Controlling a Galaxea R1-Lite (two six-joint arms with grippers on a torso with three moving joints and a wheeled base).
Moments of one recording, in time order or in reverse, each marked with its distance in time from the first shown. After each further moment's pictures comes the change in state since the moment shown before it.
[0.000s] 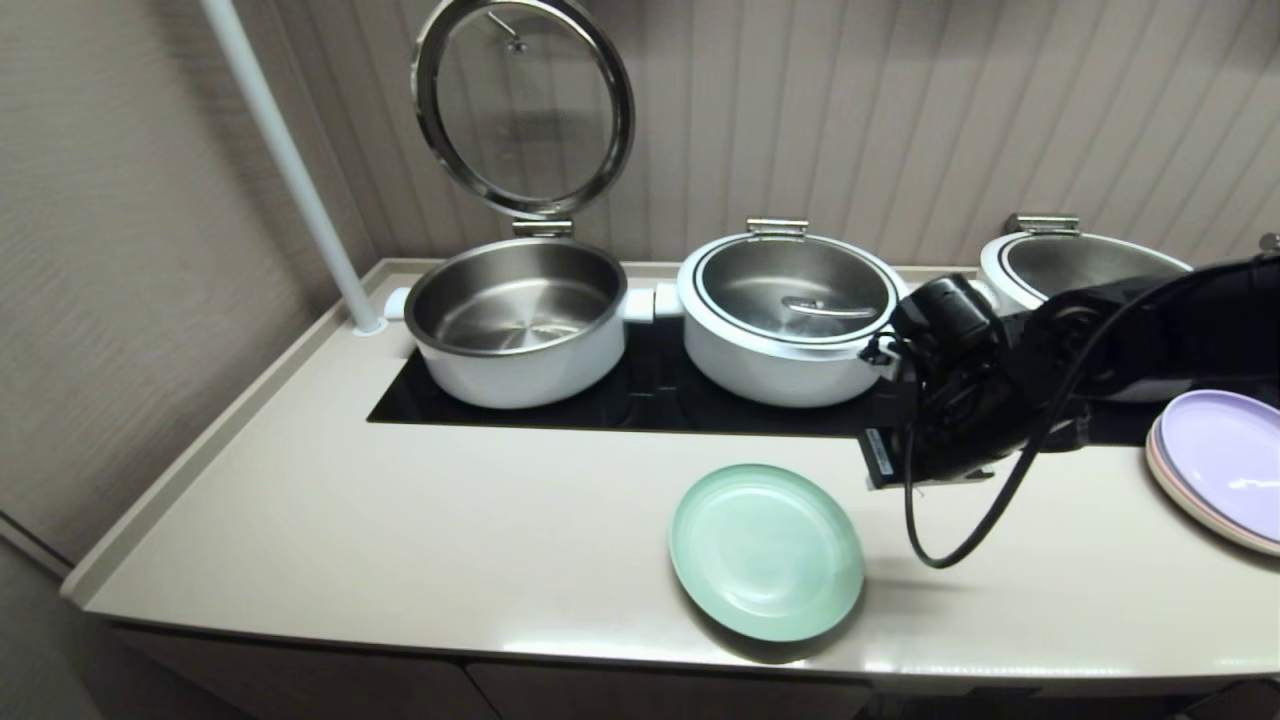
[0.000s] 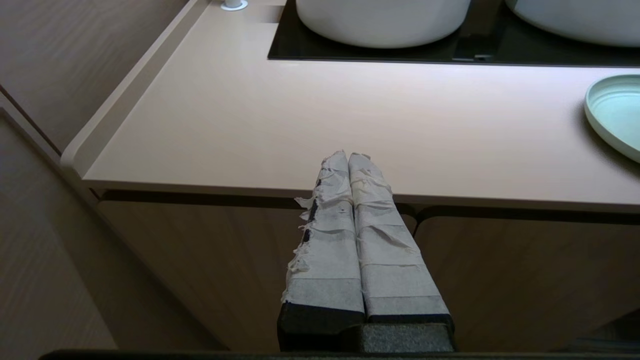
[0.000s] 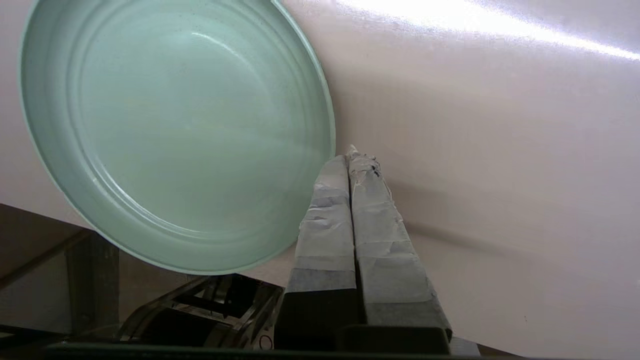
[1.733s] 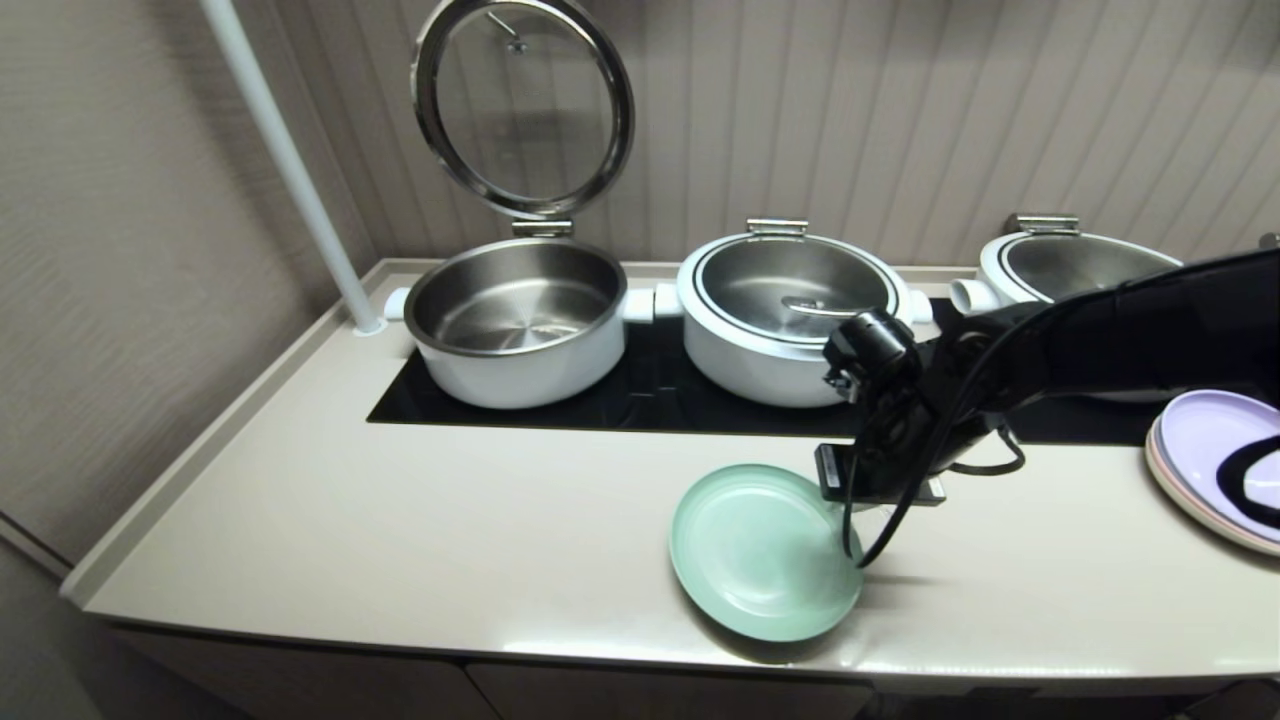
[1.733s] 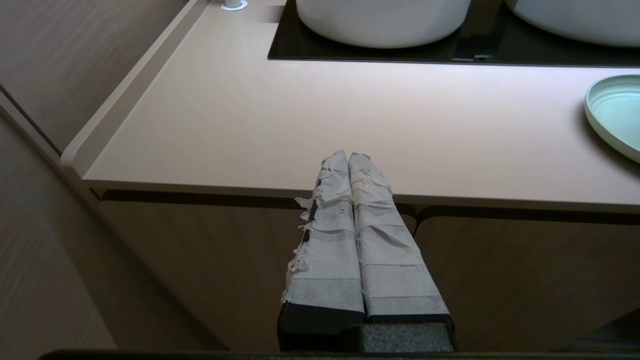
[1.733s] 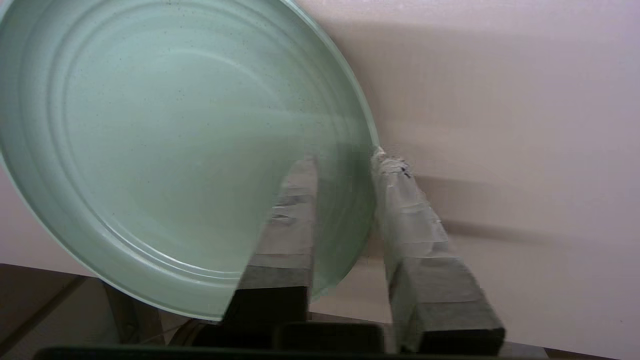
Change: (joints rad) left arm 0.000 0.000 0.000 0.000 0.000 0.000; right arm 0.079 0.127 -0.096 0.053 -0.073 0.212
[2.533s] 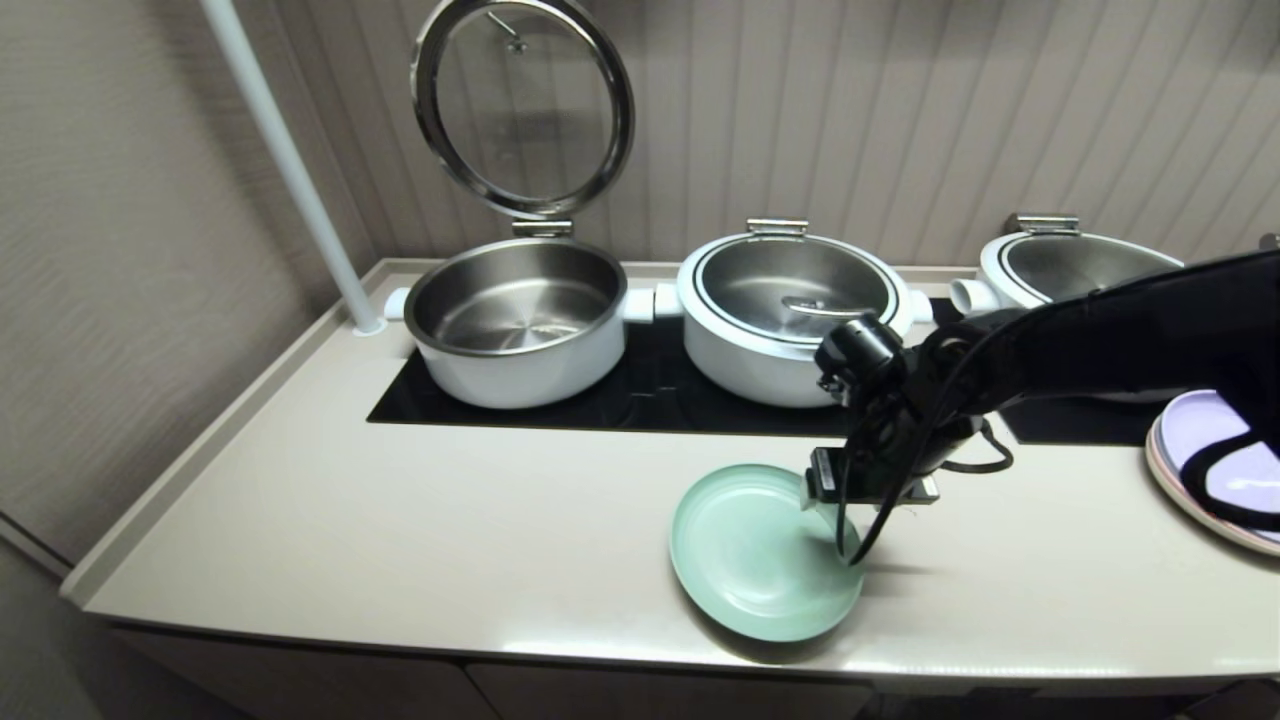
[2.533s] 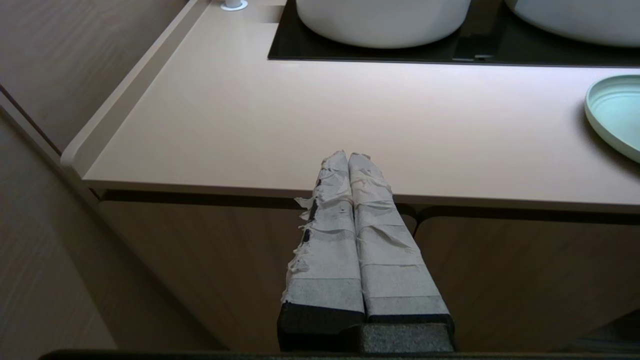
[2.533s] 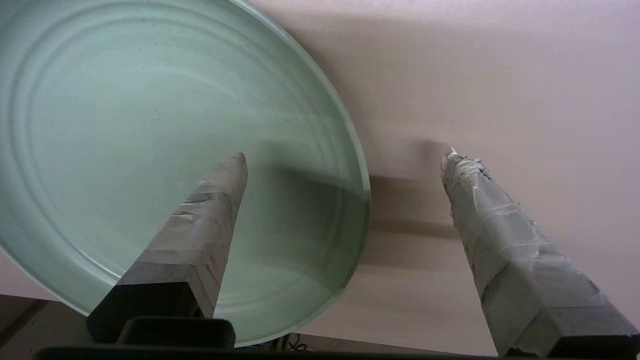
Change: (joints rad) left arm 0.000 0.000 0.000 0.000 0.000 0.000; right arm -0.001 0.043 -0.025 -0.002 -0.039 -0.028
